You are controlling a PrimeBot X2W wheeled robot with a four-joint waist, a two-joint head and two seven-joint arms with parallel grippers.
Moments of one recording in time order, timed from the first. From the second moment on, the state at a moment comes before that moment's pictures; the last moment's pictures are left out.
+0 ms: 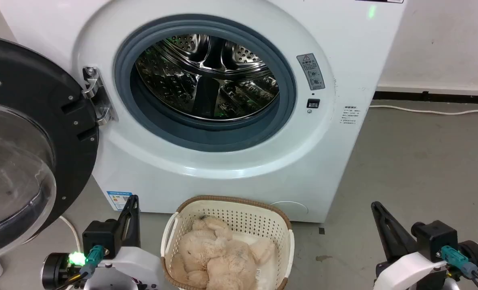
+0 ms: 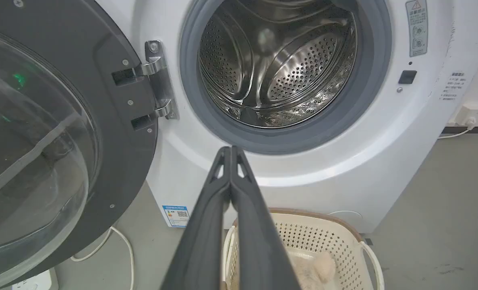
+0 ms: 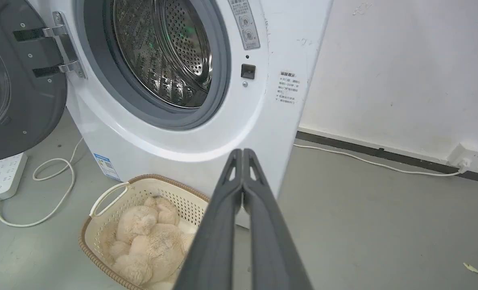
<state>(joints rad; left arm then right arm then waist) -0.01 0.05 0.00 0.00 0.00 0.01 0.00 0.01 -0.05 0.00 0.00 0.01 0.13 0.00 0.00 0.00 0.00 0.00</state>
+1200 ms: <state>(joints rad) -0.01 0.05 0.00 0.00 0.00 0.01 0.00 0.01 -0.05 0.00 0.00 0.01 0.13 0.00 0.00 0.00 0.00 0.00</state>
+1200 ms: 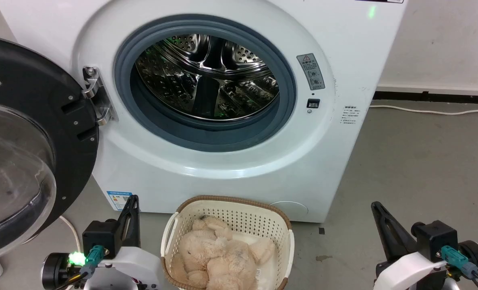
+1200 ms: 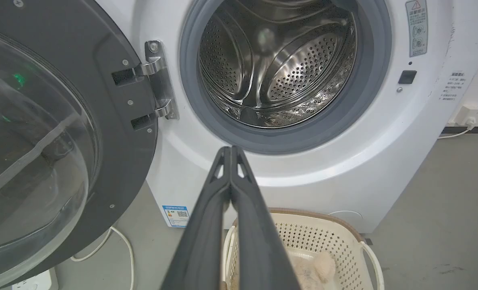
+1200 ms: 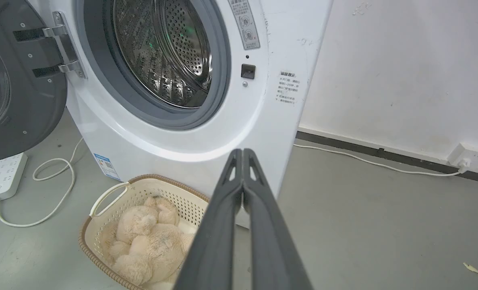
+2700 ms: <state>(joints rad) -0.03 0.05 -0.03 0.05 -0.07 0.01 -0.03 0.02 -0.05 0.01 0.00 0.08 0.13 -0.04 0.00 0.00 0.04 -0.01</state>
